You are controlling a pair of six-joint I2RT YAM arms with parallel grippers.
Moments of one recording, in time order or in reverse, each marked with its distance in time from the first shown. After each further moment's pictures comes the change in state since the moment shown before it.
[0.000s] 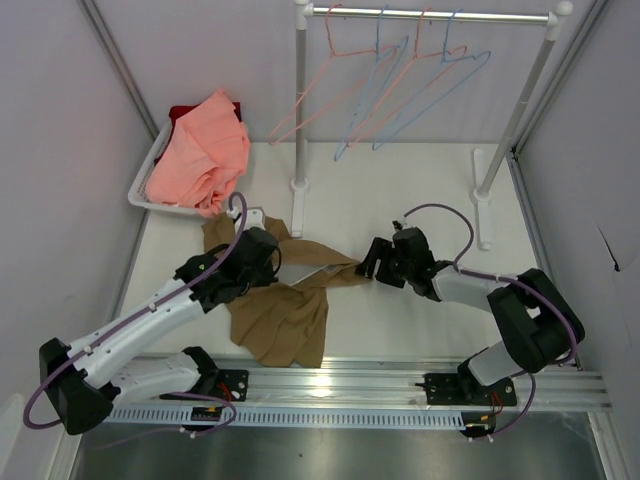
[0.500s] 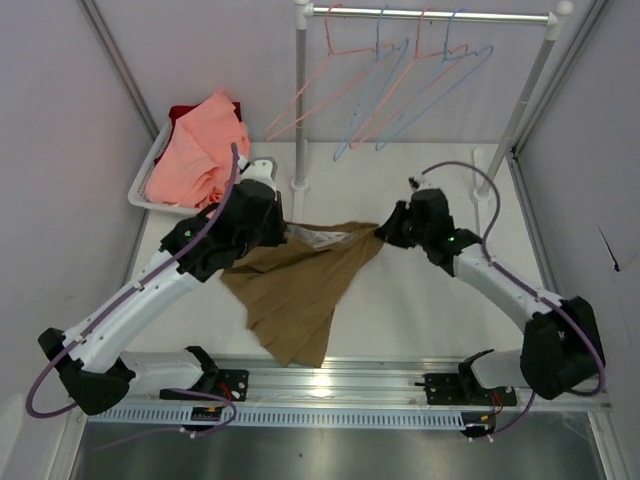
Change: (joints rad) left arm 0.015 0.148 0.414 -0.058 0.076 0.175; right arm -0.075 -0.132 0.256 -0.287 0.016 -0.098
